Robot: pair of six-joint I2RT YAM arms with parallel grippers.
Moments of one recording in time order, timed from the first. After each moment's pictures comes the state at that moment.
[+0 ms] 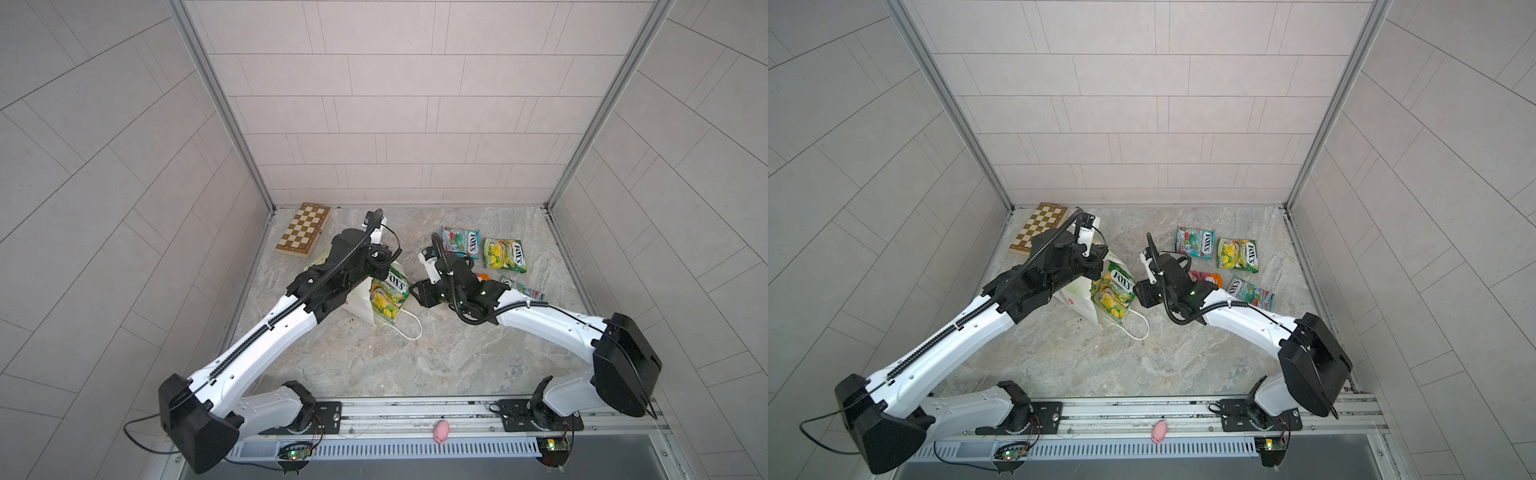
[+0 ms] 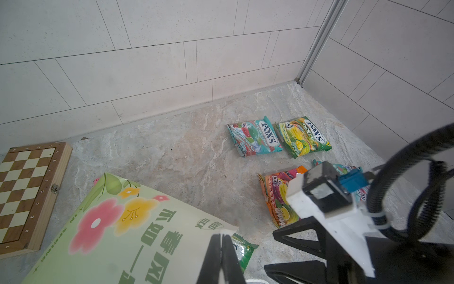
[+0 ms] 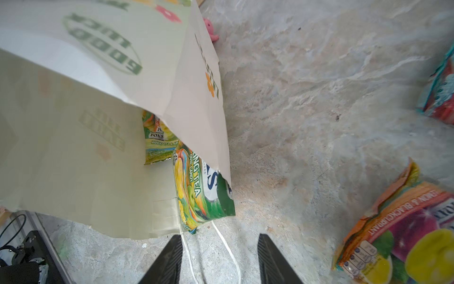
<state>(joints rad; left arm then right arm) -0.64 1.17 1.14 -0.43 -0.12 -0.17 0.73 1.48 0.98 -0.20 -0.05 0.40</state>
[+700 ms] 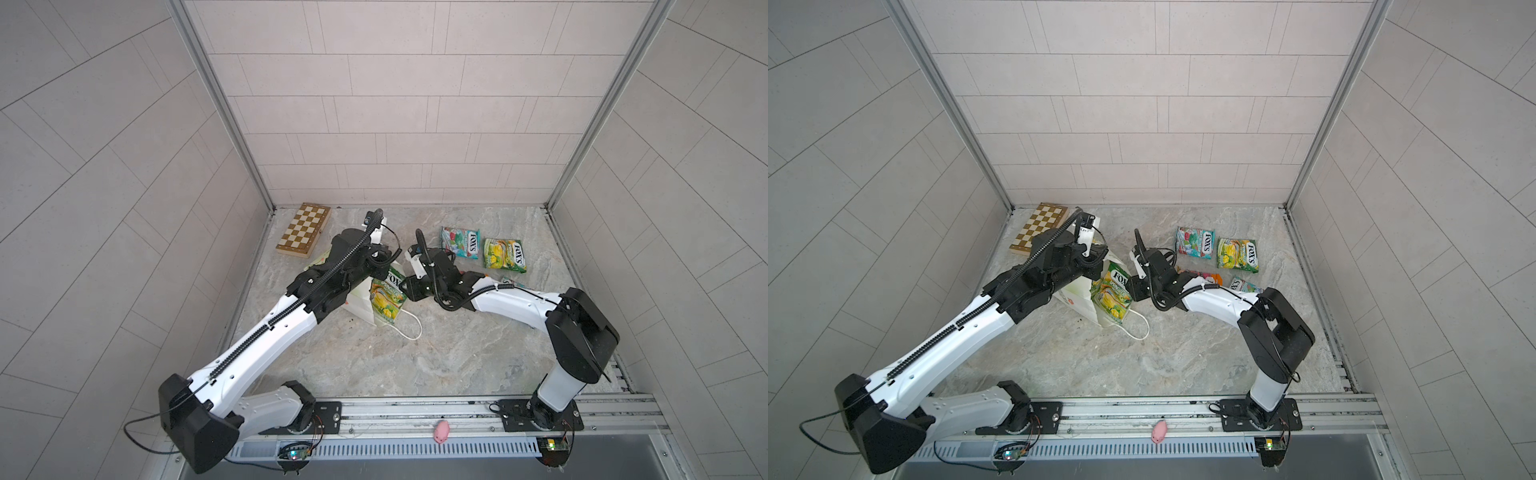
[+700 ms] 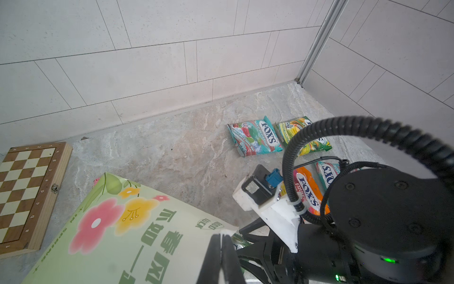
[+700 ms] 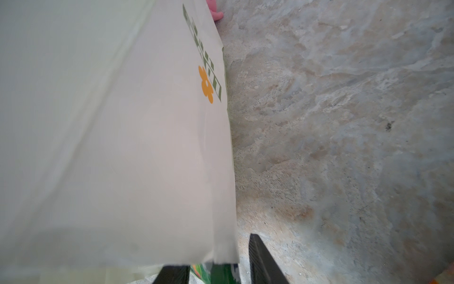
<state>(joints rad) -0.64 1.17 1.14 -0.43 -0.12 -0.17 0.71 1.69 1.09 -0.13 -0.11 0.40</state>
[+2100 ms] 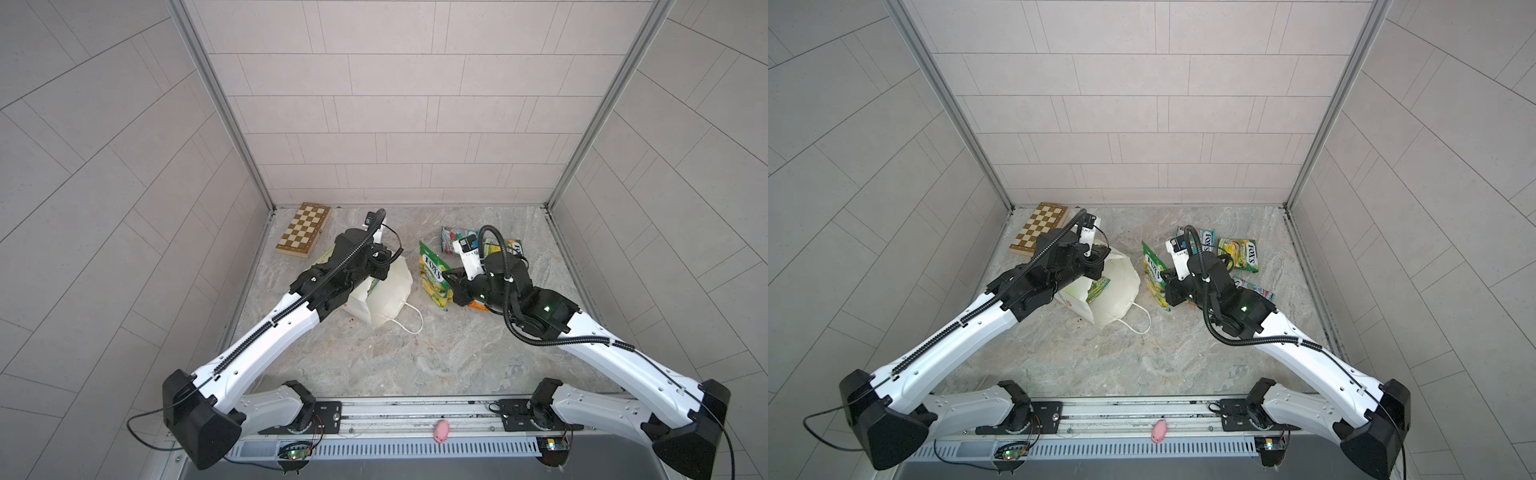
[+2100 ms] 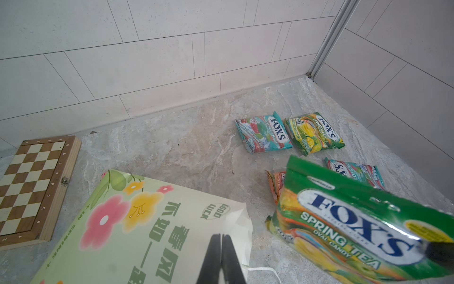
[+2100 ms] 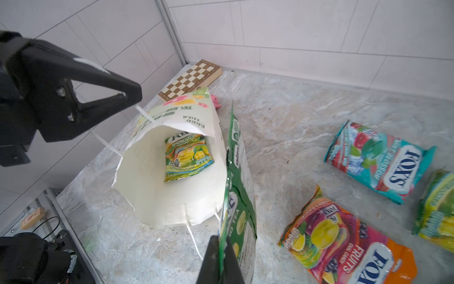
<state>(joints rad) -0.64 1.19 1.14 -0.44 -0.16 -0.17 0.71 1.02 0.99 -0.43 0.05 0.29</state>
